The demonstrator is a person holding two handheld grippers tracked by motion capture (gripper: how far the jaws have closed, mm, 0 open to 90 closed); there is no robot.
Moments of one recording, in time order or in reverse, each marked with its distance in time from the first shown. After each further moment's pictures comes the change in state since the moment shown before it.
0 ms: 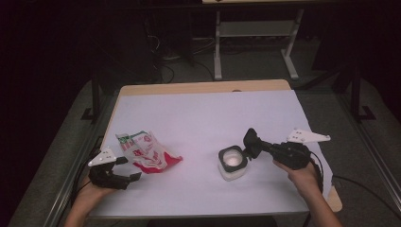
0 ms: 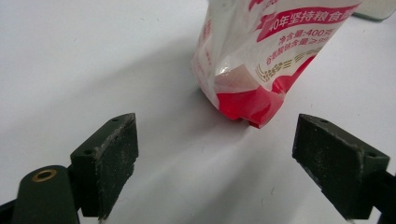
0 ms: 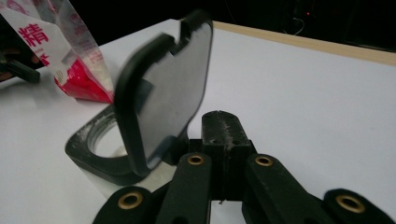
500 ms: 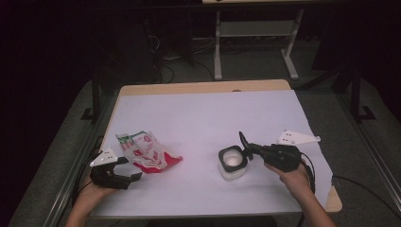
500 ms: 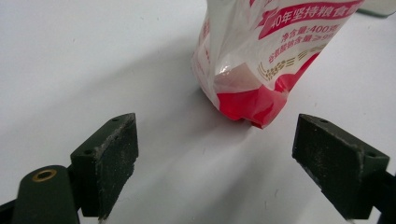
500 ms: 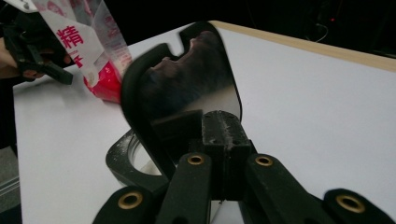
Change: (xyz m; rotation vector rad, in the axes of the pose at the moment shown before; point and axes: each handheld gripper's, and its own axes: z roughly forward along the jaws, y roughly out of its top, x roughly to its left) left arm 0.000 -0.001 0.003 0.004 0.002 0.006; right arm 0.023 0.007 0.013 -0.008 0.067 -0.037
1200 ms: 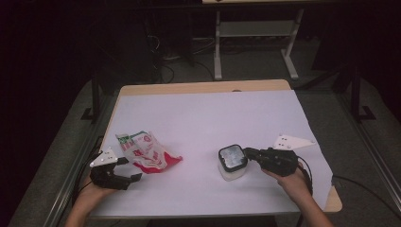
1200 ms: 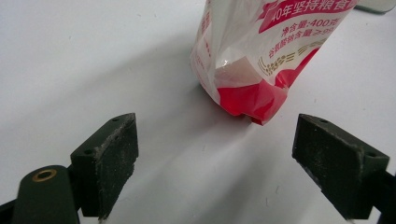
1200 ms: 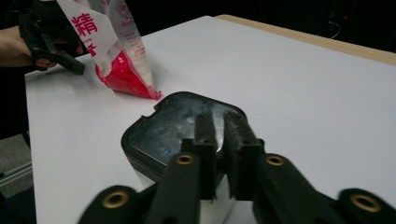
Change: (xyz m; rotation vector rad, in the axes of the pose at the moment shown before) left arm 0.002 -0.002 0.000 0.003 -0.010 0.003; right arm 0.010 -0.005 0.004 0.017 0.029 -0.029
